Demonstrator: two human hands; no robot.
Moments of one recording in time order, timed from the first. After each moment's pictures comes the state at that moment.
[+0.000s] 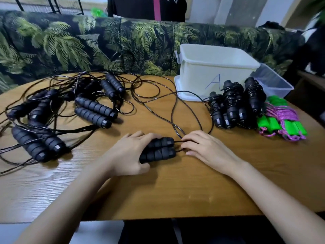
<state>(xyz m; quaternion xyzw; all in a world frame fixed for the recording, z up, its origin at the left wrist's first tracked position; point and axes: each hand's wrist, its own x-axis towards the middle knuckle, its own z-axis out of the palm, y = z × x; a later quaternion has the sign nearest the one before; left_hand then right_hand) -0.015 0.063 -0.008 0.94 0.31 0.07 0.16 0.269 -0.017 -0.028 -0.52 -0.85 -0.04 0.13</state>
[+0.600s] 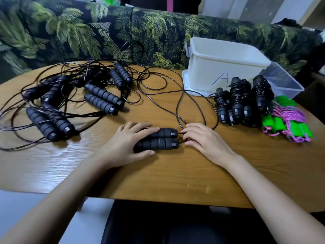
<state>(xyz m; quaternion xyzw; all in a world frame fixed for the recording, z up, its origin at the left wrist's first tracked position) -0.038 0.054 -0.035 0.92 0.33 0.15 0.13 0.261 -0.010 -0.030 -0.53 -0.83 0.03 0.17</state>
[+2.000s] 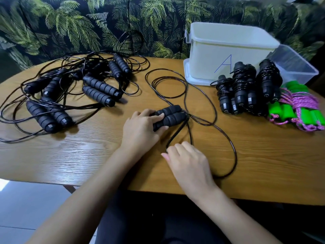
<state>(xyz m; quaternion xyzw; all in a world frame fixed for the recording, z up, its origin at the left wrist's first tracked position) 0.034 0.032 -0.032 0.81 0.52 0.25 0.05 0.166 -0.076 -0.057 -0.56 -0.74 -0.29 0.23</state>
